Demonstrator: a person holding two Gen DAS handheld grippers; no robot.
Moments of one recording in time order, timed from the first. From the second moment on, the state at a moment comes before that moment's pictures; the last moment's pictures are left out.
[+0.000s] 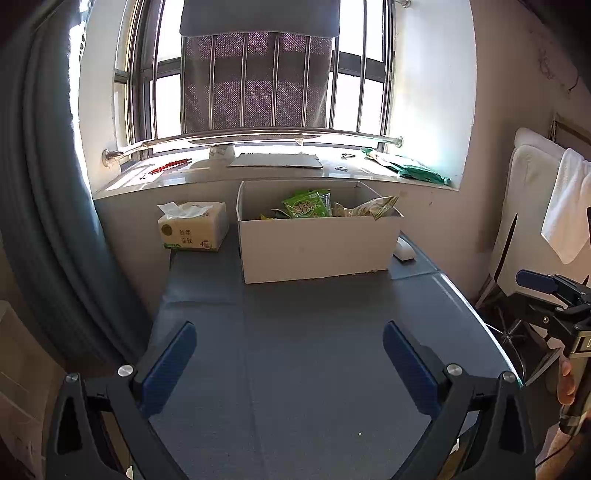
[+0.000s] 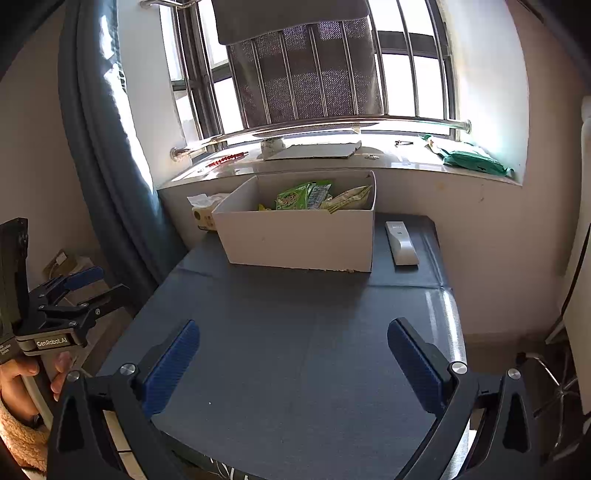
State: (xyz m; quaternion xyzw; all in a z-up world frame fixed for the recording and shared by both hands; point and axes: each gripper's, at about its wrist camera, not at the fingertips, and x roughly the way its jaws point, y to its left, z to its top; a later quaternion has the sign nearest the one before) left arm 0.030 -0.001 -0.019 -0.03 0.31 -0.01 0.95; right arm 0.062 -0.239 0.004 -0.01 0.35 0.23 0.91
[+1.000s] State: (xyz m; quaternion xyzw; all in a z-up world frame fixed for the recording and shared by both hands) left arm 0.032 -0.001 -0.023 -0.03 0.32 -0.02 0.95; right arm 0.059 -0.233 0.002 -0.01 0.35 0.23 0.91
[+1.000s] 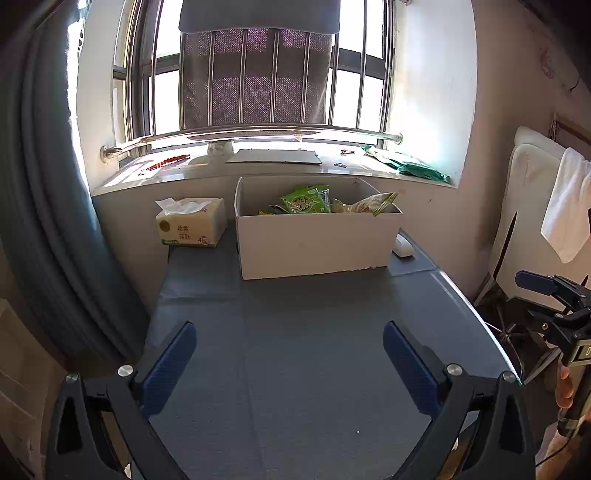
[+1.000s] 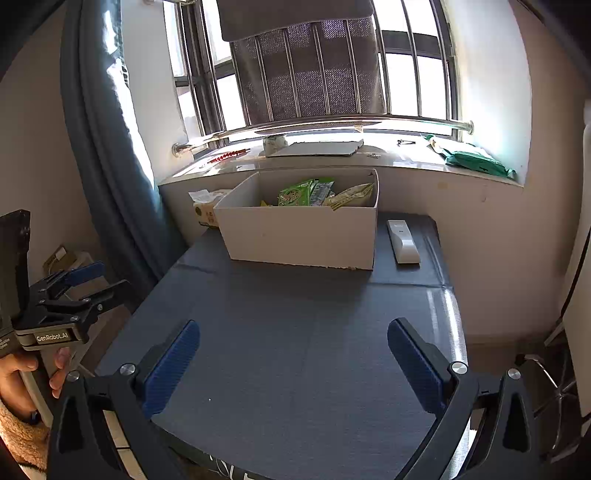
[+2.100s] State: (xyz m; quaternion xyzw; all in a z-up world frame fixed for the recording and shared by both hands) left arm 0.035 -0.002 -0.027 -0.03 0.32 -0.02 0.95; right arm 0.056 -0.231 -0.001 -0.02 0.35 0.23 0.91
